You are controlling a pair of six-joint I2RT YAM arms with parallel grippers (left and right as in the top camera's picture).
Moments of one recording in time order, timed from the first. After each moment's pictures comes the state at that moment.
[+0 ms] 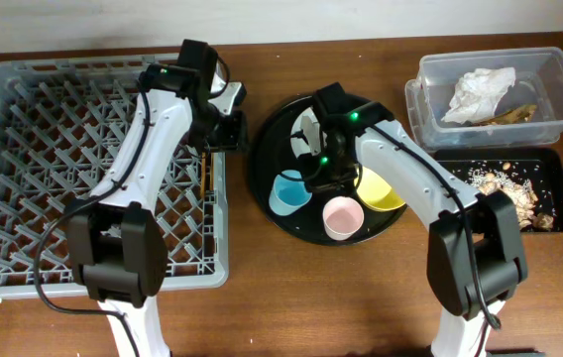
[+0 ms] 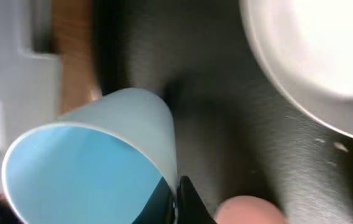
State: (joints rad) left arm -0.21 2.08 1.89 -1.19 0.40 -0.03; right arm 0.41 1.98 1.58 -0.99 -0.37 0.12
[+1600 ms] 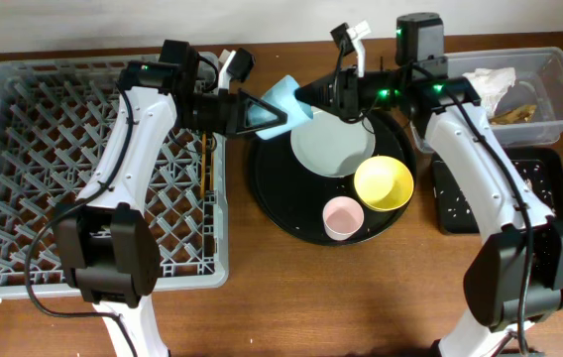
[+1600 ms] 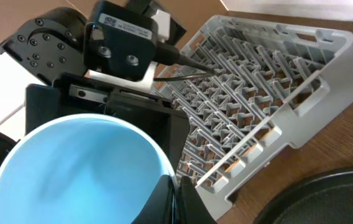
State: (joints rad) left arm -0.17 2.07 1.90 -1.30 1.55 0.34; right arm 0.17 1.85 1.63 -0.43 -1.19 0.13
